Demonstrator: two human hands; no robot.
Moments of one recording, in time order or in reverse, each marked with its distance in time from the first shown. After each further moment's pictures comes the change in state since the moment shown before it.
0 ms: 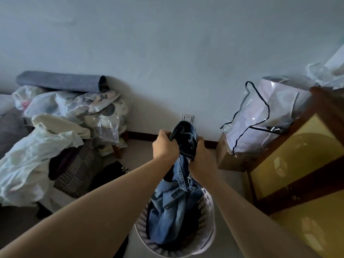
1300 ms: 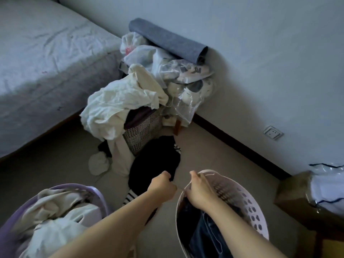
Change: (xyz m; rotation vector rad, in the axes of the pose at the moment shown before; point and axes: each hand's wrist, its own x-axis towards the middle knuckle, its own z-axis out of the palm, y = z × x) left_hand 0.024 -0.257 -0.138 0.129 -0.142 -0.575; right_hand -0.001 -0.056 0.259 -0.528 -0.859 -0.146
